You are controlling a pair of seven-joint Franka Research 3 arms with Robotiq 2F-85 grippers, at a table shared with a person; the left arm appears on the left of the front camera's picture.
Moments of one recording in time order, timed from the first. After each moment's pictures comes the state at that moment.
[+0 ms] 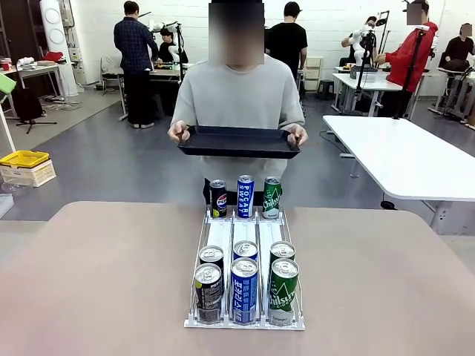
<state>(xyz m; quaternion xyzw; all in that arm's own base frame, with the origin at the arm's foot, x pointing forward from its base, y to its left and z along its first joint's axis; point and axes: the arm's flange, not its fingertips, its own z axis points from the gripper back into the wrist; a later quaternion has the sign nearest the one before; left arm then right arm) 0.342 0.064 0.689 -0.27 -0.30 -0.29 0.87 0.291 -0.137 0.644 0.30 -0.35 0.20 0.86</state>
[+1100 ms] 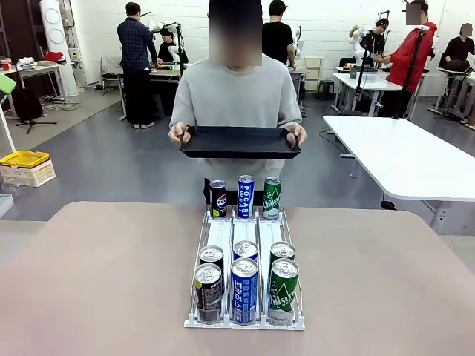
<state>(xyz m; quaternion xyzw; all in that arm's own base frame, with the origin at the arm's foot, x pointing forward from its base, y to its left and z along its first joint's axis) 0.342 0.064 0.689 -0.27 -0.30 -0.29 0.87 0.291 -0.137 0.644 0.30 -0.35 0.20 0.86</state>
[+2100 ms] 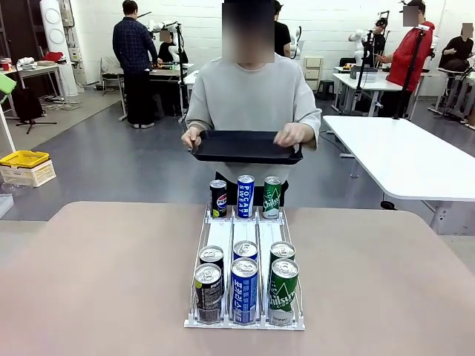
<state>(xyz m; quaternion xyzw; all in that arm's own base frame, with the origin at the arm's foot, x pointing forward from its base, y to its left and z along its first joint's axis) 0.342 0.064 0.689 -0.27 -0.30 -0.29 0.87 0.291 -0.137 0.644 0.30 -0.35 0.20 0.86</state>
